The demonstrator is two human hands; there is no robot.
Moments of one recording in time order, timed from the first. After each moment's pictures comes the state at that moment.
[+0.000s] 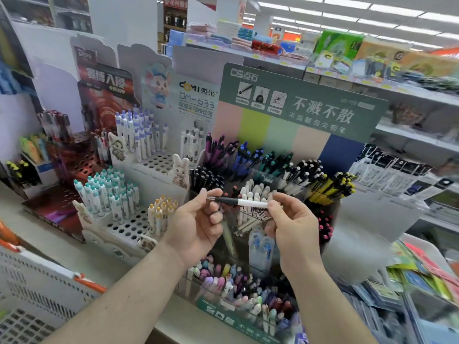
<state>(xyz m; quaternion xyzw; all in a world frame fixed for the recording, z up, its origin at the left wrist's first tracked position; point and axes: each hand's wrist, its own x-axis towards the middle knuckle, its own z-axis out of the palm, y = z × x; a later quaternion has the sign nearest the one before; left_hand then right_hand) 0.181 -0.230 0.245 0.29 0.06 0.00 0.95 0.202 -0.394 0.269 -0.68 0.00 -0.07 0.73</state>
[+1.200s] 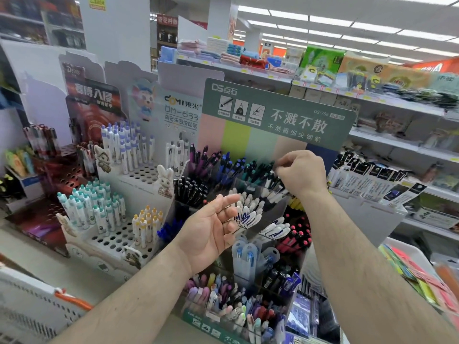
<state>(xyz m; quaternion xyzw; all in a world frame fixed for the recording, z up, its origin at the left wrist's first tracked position) 0.197 -0.270 0.254 0.37 0.00 -0.10 0.92 0.304 -0.436 0.347 -0.92 -0.08 -0.23 0.29</state>
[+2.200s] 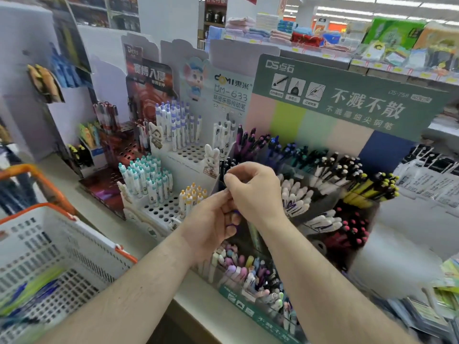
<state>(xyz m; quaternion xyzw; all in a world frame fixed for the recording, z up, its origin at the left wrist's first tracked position) 0.162 -0.220 0.236 0.48 0.04 -0.01 0.88 0.212 -0.311 0.291 -0.83 -0.22 -0.07 0.51</state>
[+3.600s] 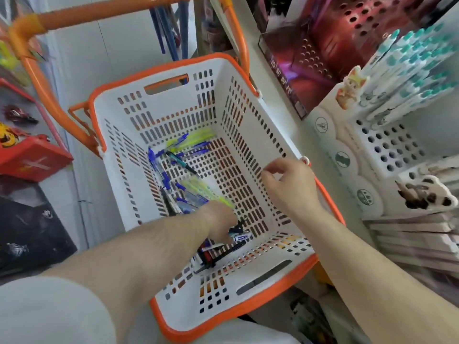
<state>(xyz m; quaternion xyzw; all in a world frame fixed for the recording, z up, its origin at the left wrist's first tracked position) -0.030 0.018 -0.080 0.91 0.07 -0.39 0.13 0.100 -0.057 0.067 -0.86 -0.41 0.18 0.24</state>
